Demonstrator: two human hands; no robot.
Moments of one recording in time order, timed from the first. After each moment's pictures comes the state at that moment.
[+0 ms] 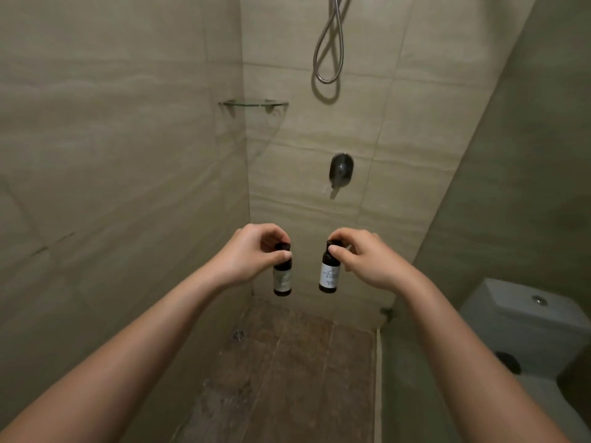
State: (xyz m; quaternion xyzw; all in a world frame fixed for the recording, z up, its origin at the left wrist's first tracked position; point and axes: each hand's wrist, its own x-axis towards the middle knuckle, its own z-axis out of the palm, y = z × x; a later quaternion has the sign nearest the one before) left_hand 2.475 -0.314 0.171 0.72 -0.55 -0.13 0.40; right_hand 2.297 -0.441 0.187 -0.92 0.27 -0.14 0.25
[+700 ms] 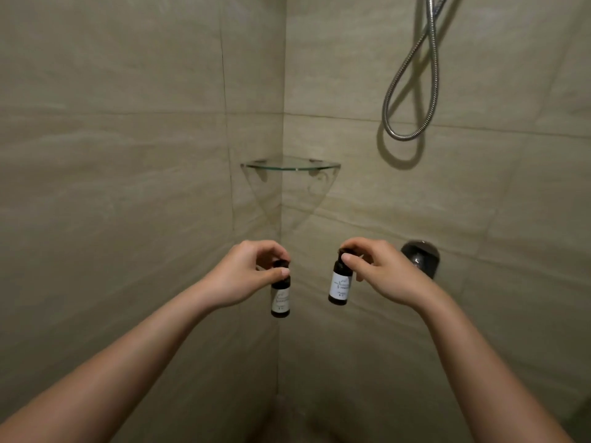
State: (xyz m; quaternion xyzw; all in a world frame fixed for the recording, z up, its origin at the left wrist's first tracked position) left_hand 2.735 -0.583 0.183 0.75 -0.52 -0.05 0.41; right_hand 2.581 -0.764 0.198 -0.93 0.12 -0.20 0.29
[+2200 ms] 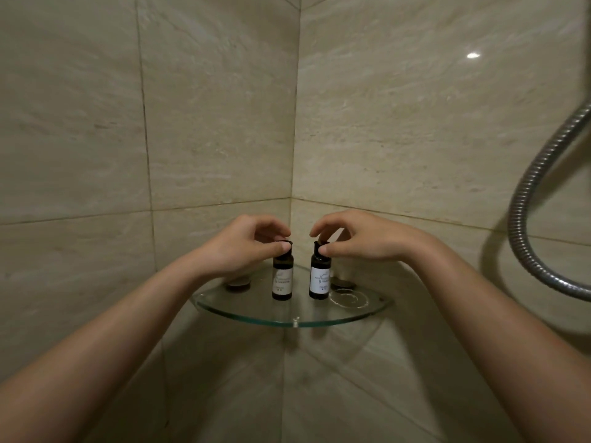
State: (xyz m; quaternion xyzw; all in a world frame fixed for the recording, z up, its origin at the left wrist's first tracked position) left_hand 3.024 -0.827 0.306 0.78 -0.49 0.07 0.39; right_hand 2.925 -1.016 0.338 -0.98 -0.06 -0.12 0.16
